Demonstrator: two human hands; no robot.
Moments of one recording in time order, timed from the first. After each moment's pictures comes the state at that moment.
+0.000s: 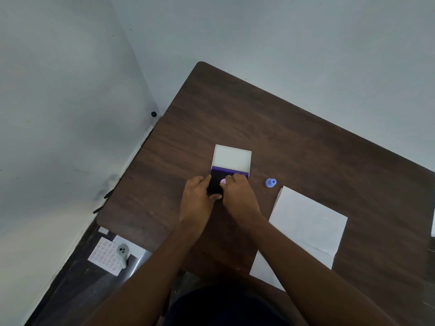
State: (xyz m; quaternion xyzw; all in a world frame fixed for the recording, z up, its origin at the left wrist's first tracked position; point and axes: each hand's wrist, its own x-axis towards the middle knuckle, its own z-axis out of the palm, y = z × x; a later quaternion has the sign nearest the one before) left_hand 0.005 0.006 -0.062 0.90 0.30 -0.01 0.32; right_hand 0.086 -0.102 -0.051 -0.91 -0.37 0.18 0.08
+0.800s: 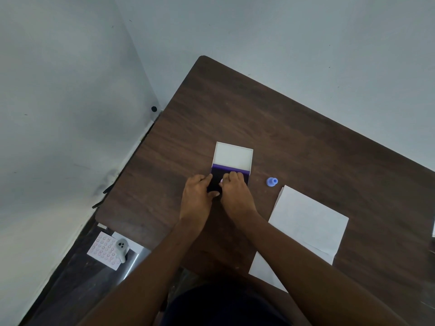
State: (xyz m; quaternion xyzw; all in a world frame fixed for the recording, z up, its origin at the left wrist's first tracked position) left_hand 0.006 0.006 -0.073 0.90 0.31 -0.02 0.31; right_hand 0.080 -0.094 -0.053 -0.91 -0.36 0.18 0.06
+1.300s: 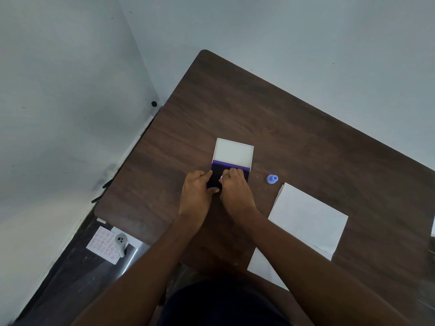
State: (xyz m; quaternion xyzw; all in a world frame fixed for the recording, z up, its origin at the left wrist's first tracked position) left_hand 0.007 0.009 -0.069 0.90 0.30 -0.02 0.32; right_hand 0.082 -0.092 -0.057 -0.91 -0.36 0.17 0.08
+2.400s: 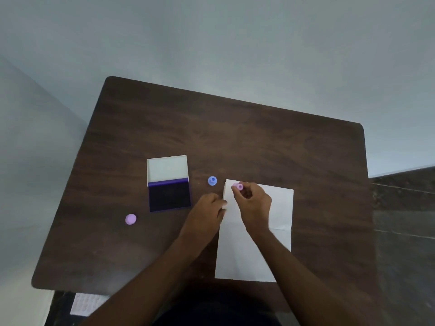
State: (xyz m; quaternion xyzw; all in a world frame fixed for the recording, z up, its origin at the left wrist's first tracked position) left_hand 0.068 -0.125 -0.050 0.87 0.15 -0.33 0.33; right_hand 0.109 -0.253 -0.038 -0.91 0.13 0.05 0.40
